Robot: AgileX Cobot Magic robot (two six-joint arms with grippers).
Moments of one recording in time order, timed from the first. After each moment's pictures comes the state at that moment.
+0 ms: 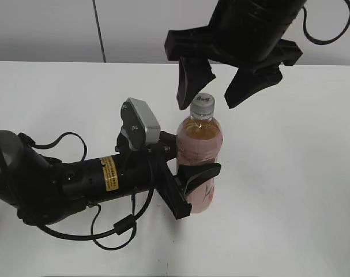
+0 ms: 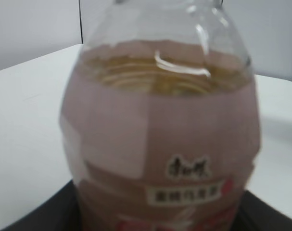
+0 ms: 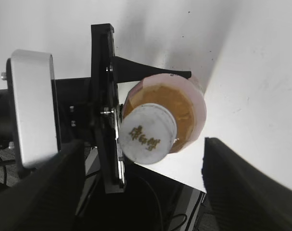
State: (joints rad) left arm -0.63 2.09 -0.71 0.63 -1.18 -0.22; right arm 0.66 1.70 -1.54 0.19 1.18 0.23
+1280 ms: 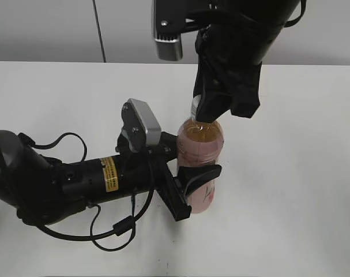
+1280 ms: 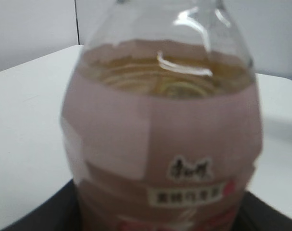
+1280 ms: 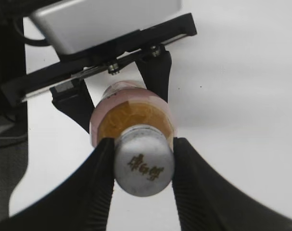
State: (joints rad) left arm -0.63 2.09 -0.71 0.64 -1.18 -0.21; right arm 0.66 1.74 -1.54 0.18 1.17 -1.12
